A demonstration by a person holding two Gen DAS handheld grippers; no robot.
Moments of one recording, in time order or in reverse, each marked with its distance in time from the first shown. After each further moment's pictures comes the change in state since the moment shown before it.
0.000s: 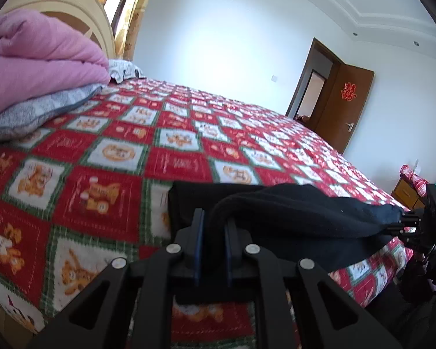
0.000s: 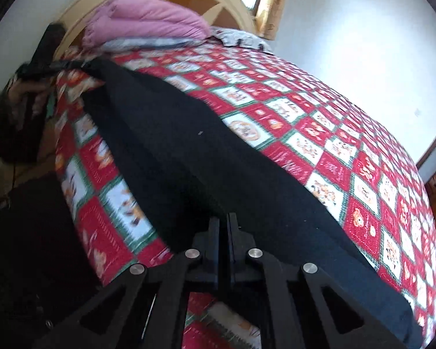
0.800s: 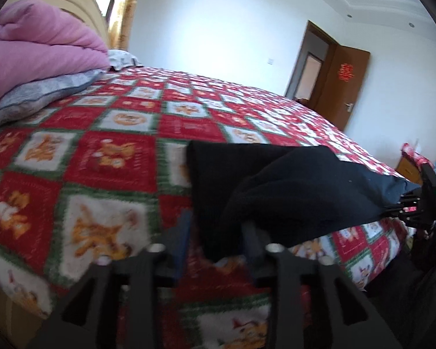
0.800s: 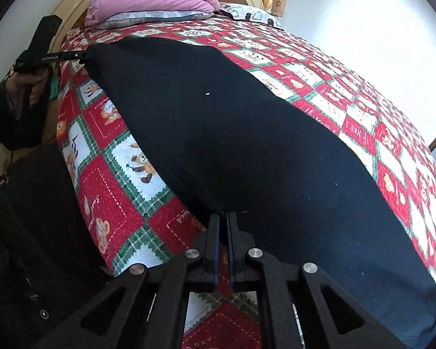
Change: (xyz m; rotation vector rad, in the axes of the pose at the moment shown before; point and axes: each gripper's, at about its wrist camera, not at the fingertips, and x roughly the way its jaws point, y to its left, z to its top) left arm -0.012 0.019 -0.038 0.056 0.055 0.025; right arm 0.029 0.015 -0.025 0.038 0.094 0.050
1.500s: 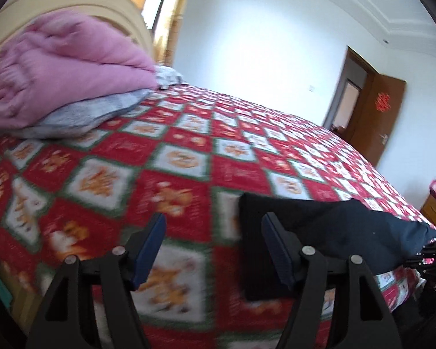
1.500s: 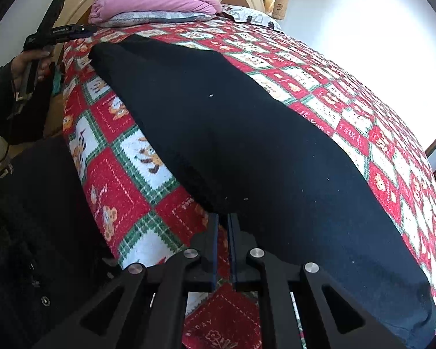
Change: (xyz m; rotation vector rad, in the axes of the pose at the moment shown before) left arm -0.013 0.008 0.046 -0.087 -0.089 0.149; right arm -0.014 0.000 -0.006 -0.004 -0.007 -0.005
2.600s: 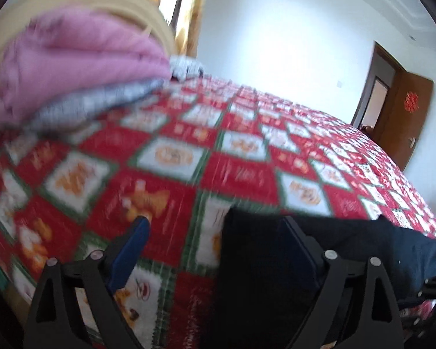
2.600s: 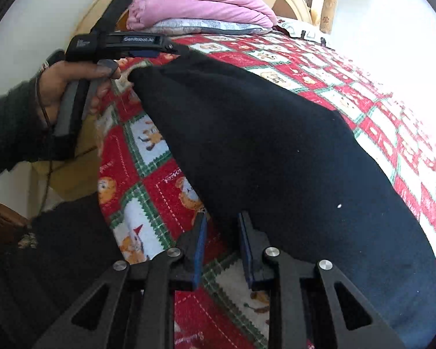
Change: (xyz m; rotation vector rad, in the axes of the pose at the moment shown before) left arm 0.037 -0.038 0.008 -0.033 0.000 0.177; right arm 0.056 0.080 0.095 -0.048 -0.048 0.242
